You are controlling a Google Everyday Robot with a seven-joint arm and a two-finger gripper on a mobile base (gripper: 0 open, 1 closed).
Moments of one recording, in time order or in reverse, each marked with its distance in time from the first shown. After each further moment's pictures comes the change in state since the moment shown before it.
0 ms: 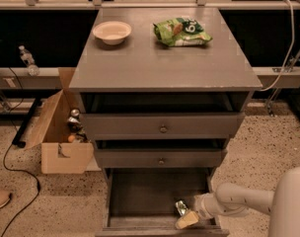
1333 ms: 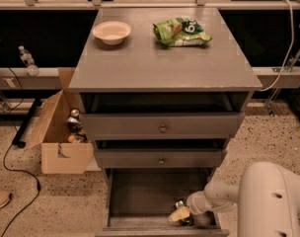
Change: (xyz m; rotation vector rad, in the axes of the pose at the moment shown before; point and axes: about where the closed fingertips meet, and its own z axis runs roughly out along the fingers) arm 0.005 -0.039 0.077 0.023 0.038 0.118
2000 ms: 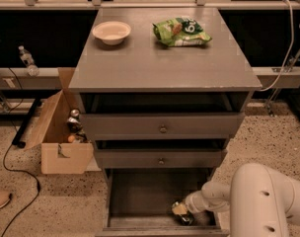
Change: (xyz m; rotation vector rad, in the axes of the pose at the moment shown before) arm -0.001 -0.019 0.025 0.035 -0.005 0.035
